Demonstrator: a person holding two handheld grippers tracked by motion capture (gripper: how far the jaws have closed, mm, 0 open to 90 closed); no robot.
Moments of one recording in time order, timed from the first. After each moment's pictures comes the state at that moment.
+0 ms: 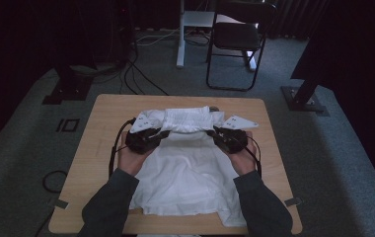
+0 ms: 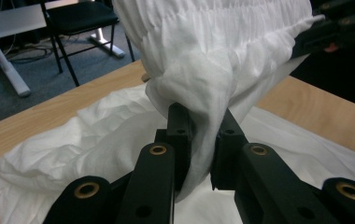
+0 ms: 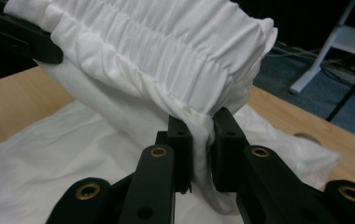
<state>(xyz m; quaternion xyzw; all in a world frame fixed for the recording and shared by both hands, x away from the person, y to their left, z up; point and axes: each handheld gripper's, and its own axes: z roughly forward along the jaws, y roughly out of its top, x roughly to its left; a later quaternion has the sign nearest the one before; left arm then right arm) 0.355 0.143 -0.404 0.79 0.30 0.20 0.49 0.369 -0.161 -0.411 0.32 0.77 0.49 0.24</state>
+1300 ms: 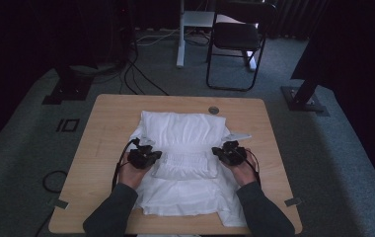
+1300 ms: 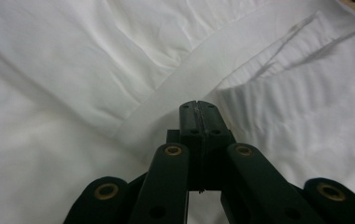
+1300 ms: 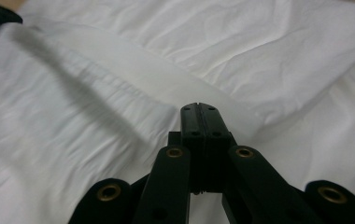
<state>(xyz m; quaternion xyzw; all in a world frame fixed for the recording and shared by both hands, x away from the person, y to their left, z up) 0.382 0.147 -0.508 0.82 0.41 0.12 0.37 0.390 -0.177 -0.503 0.41 0.81 0.40 0.15</state>
